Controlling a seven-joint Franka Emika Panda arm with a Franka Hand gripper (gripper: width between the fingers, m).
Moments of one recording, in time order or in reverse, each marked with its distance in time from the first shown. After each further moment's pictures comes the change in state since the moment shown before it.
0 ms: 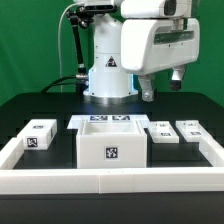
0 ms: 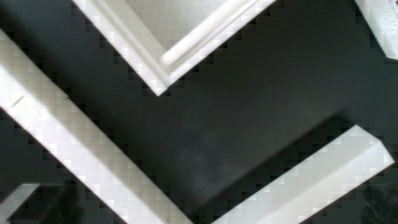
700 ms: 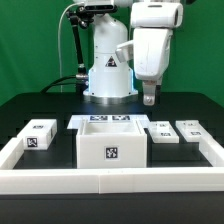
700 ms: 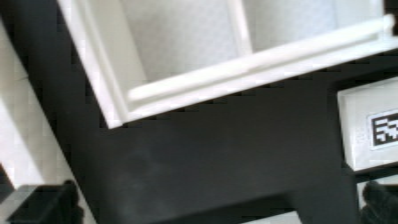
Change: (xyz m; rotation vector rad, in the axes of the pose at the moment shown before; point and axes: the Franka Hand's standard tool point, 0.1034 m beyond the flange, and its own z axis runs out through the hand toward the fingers) arm -0.030 -0.021 0.015 -0.043 -0.008 -0.393
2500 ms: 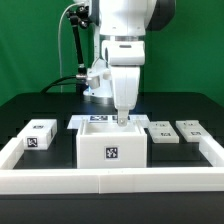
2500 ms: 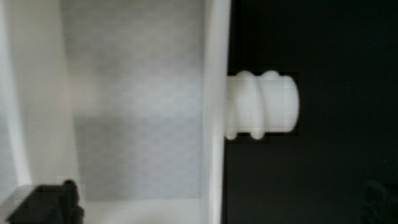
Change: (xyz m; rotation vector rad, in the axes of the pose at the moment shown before) arm -0.072 -0.072 0.064 0.074 0.004 -0.298
